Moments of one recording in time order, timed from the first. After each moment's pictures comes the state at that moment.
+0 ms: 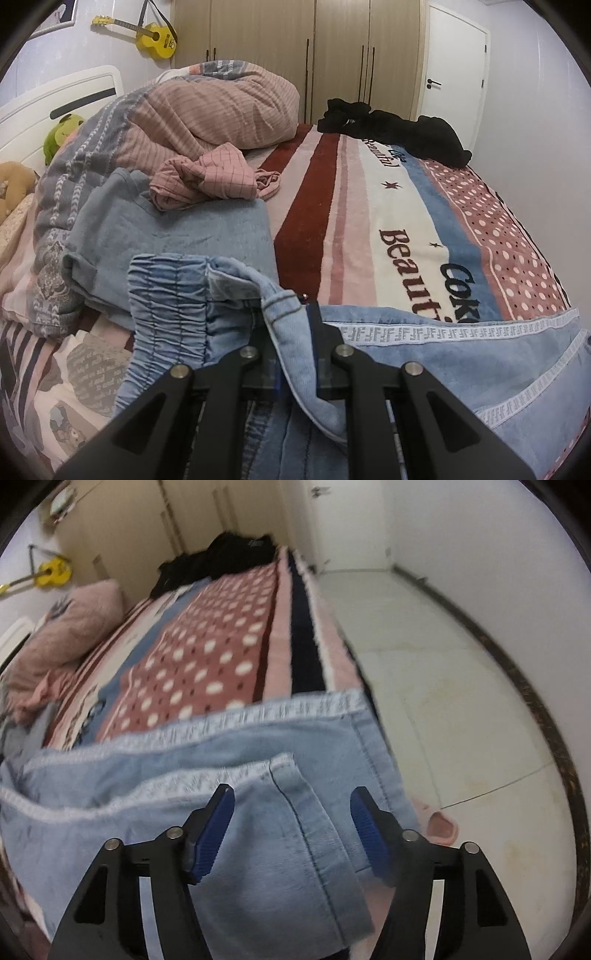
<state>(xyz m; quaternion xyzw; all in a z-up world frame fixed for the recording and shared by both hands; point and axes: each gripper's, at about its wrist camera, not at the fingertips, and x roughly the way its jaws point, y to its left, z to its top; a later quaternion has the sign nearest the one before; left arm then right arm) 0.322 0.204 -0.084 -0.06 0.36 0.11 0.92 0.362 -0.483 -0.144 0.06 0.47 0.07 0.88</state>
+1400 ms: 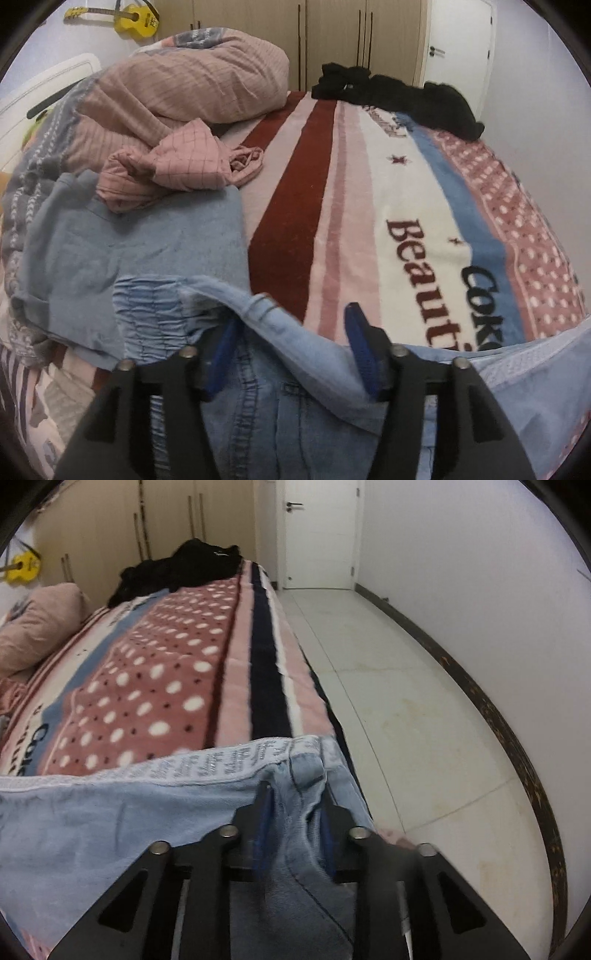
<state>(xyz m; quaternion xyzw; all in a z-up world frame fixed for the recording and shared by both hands) 0.407 0.202 -0.104 -0.05 0.42 0.11 0.90 0.410 -0.469 -0.146 0.01 0.44 -0.04 0.90</state>
